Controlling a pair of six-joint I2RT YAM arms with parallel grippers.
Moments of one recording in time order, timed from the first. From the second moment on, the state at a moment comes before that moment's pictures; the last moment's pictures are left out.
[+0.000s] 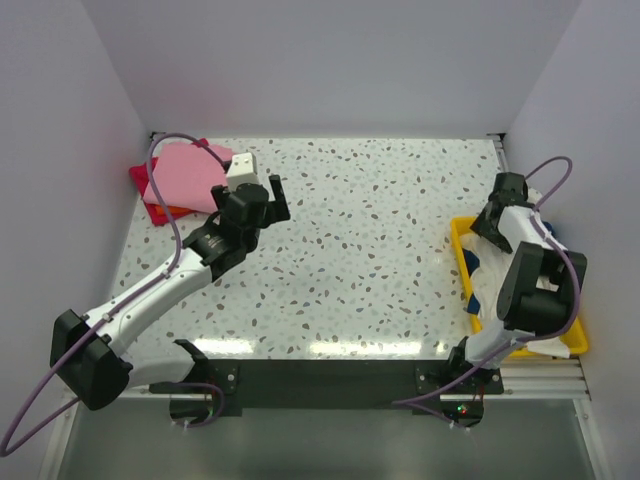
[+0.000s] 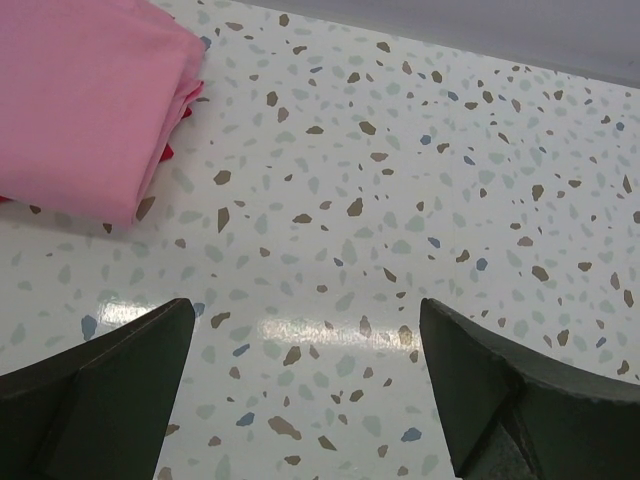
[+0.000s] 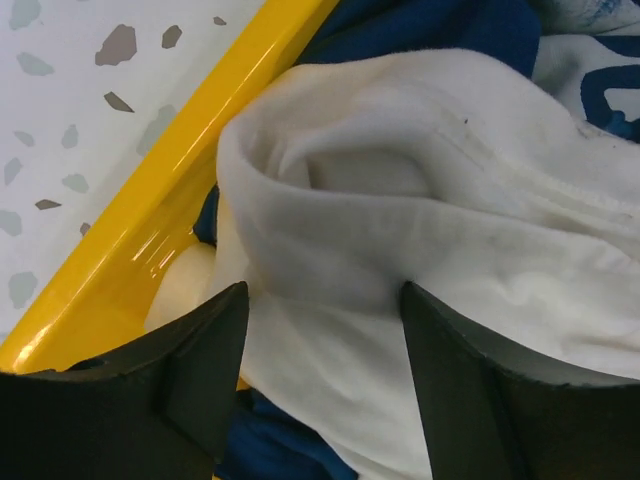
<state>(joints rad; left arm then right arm) -0.65 1.21 1.00 -0.26 -0.61 -0.50 -0.26 1.62 1.07 -0.49 0.38 0.43</state>
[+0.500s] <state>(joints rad) -0.65 1.21 1.00 -0.24 -0.59 -0.49 -0.27 1.41 1.27 -0.68 0.41 0.37</state>
